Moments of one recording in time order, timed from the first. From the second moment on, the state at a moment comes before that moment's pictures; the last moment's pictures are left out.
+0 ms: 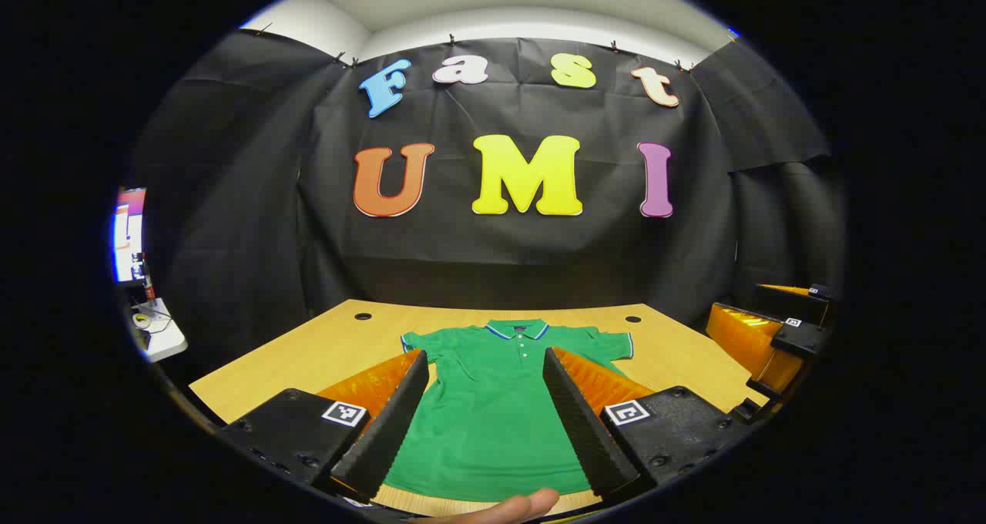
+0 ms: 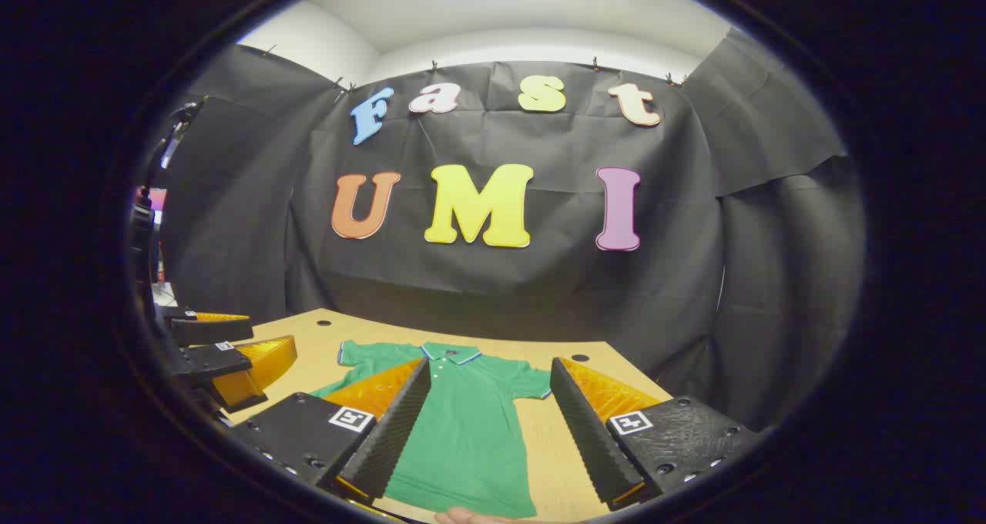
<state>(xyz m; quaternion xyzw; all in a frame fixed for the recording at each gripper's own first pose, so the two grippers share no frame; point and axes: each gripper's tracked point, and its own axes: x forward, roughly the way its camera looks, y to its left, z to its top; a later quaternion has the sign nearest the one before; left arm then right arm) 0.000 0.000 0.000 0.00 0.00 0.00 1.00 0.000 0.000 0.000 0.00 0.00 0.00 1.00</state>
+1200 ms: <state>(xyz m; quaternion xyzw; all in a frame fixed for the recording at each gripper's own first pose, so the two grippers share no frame) 0.022 0.018 -0.009 0.02 0.00 0.03 1.00 0.041 -0.033 -0.010 -0.01 0.02 -0.03 1.00</state>
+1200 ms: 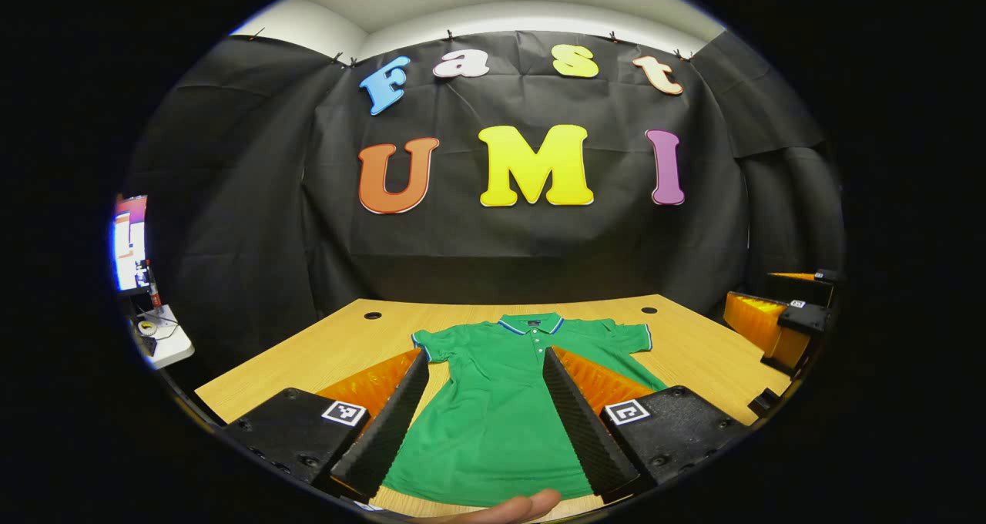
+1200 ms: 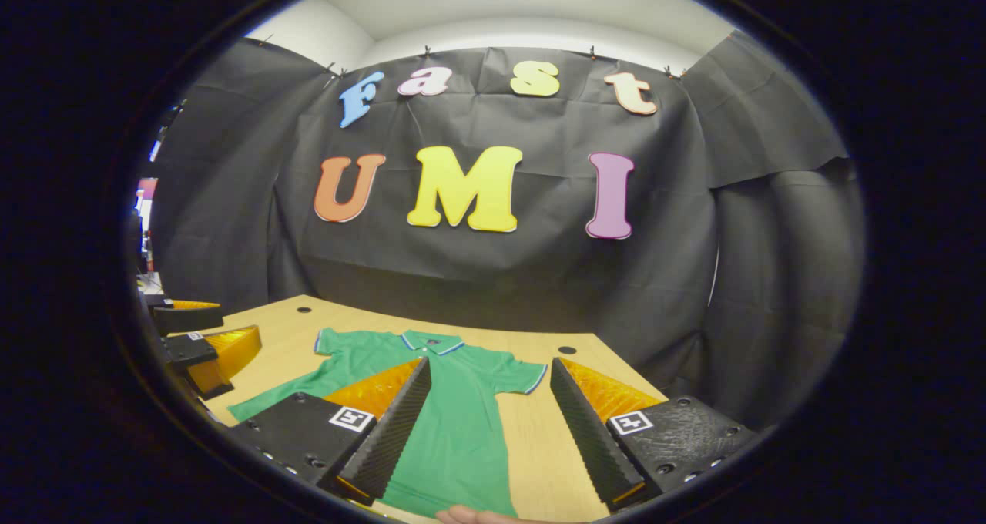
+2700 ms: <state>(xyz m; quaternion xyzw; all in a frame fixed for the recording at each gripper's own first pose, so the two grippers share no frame) 0.136 0.037 -0.031 0.00 -0.02 0.03 1.00 0.380 -0.132 -0.216 0.17 0.35 -0.08 0.92</state>
